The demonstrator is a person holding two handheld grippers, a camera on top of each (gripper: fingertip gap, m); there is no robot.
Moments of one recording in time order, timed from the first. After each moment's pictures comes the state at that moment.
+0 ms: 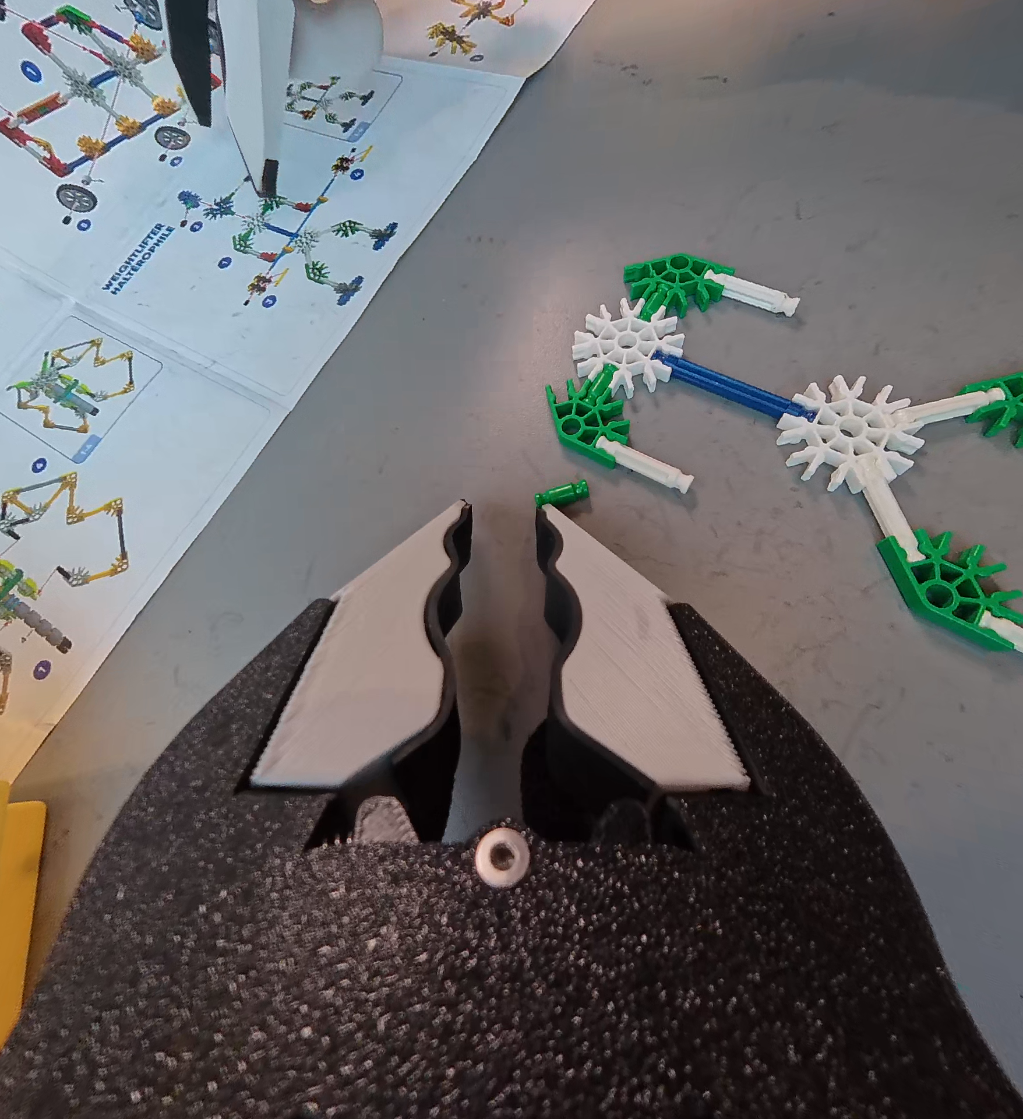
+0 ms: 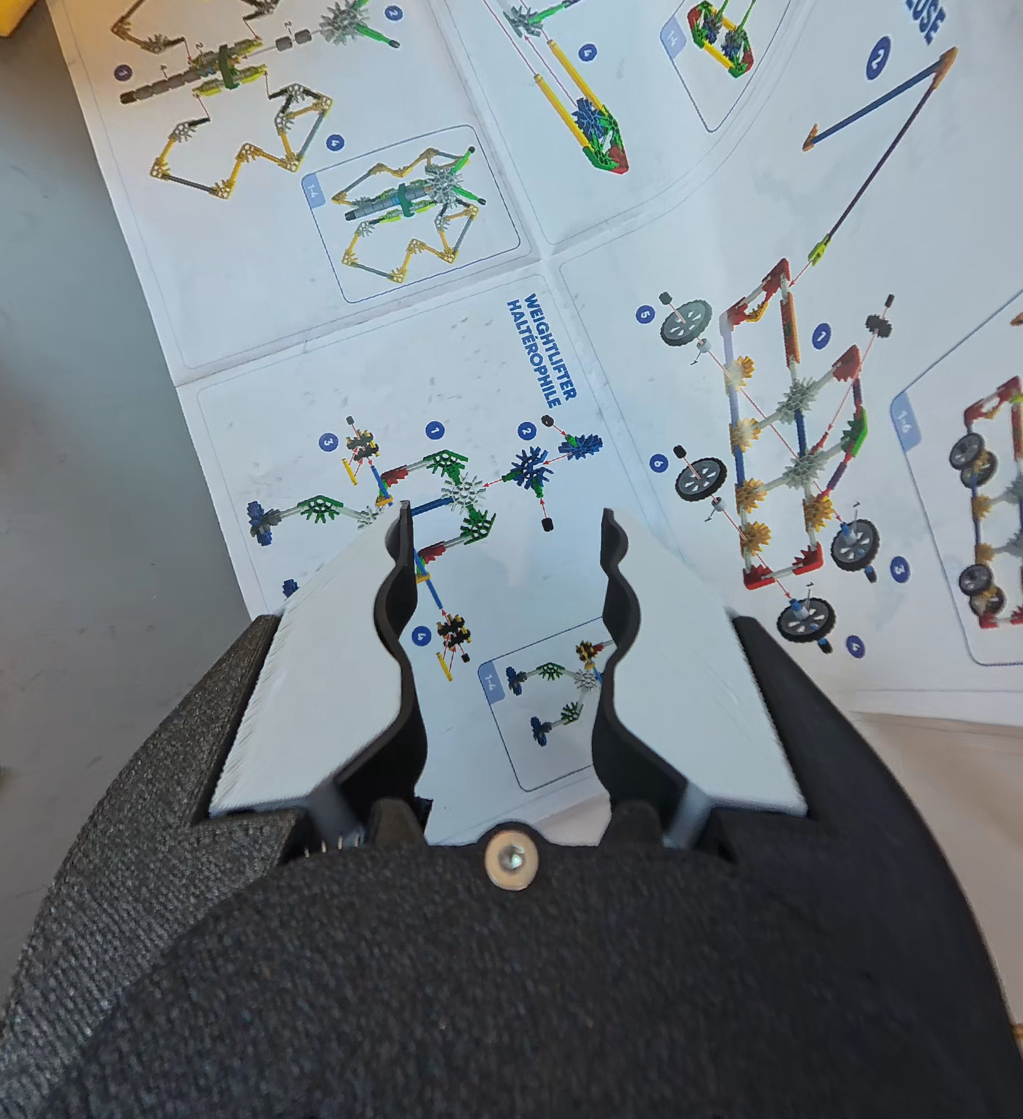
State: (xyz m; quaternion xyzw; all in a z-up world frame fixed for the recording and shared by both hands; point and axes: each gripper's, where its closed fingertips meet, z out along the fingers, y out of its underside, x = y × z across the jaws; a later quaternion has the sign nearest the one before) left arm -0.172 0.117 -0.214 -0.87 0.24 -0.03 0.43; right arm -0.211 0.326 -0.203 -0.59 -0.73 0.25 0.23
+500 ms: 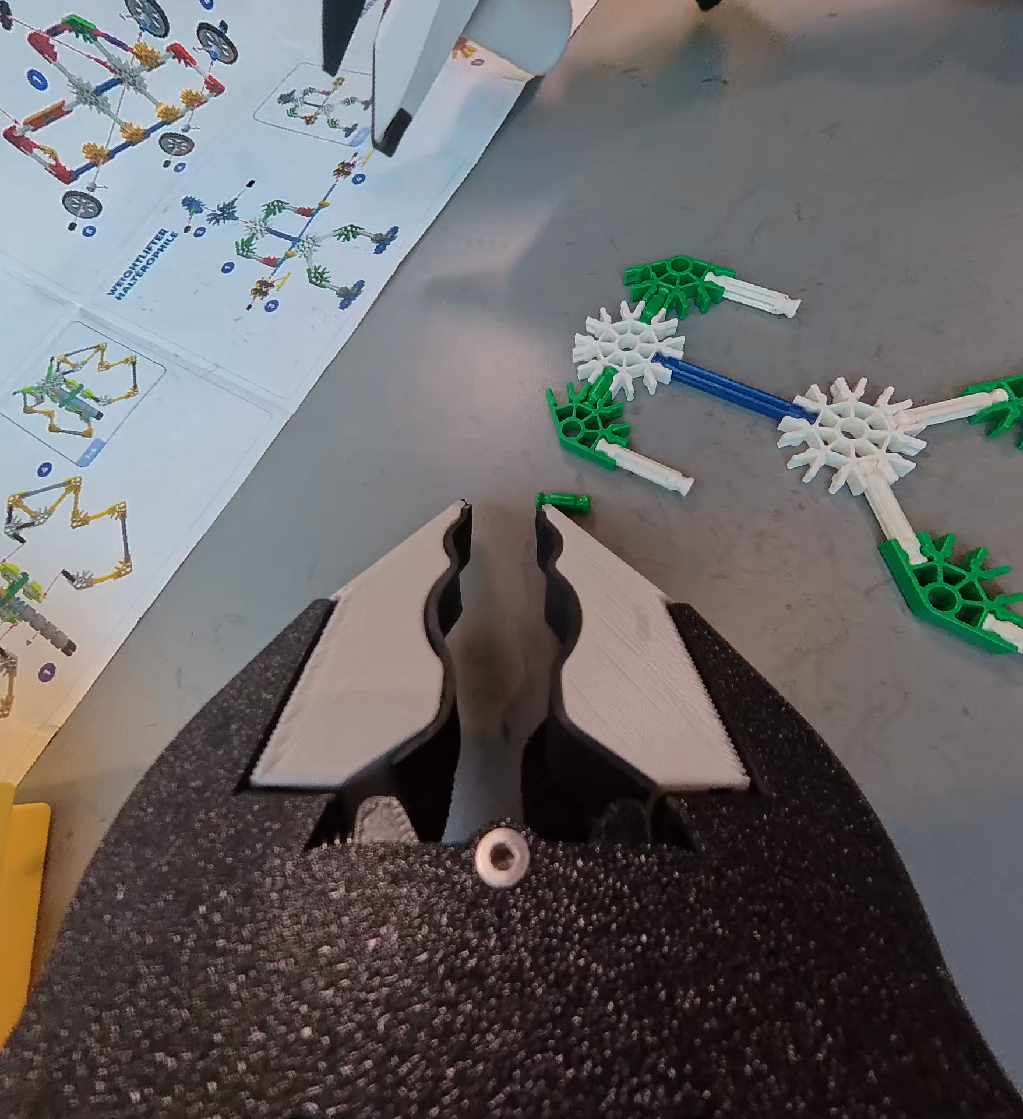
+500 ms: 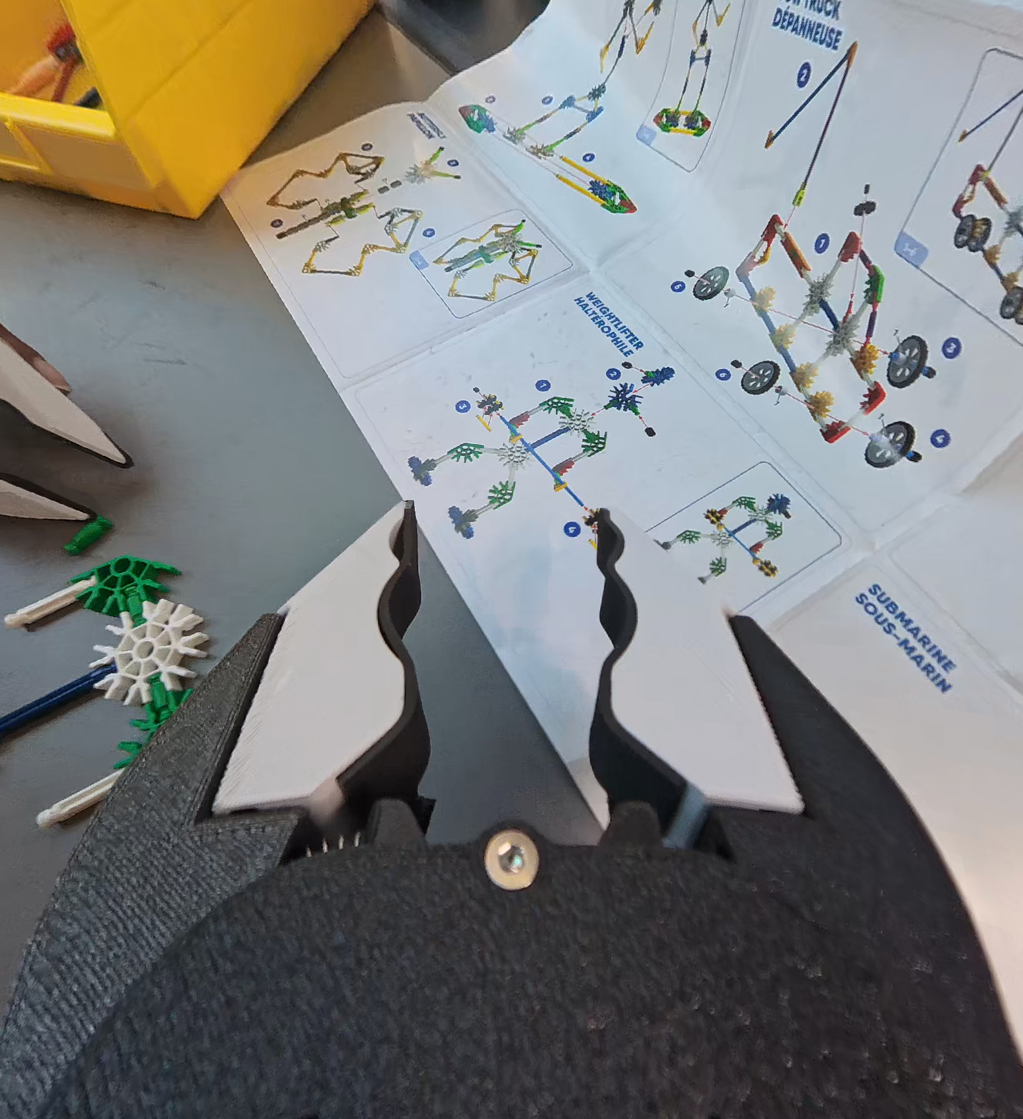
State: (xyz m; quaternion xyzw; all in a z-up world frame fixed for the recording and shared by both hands) left arm -0.172 0.118 -0.213 -0.87 0.24 -0.02 0.43; right arm -0.154 0.281 -0.182 -0.63 -0.63 0.34 0.32
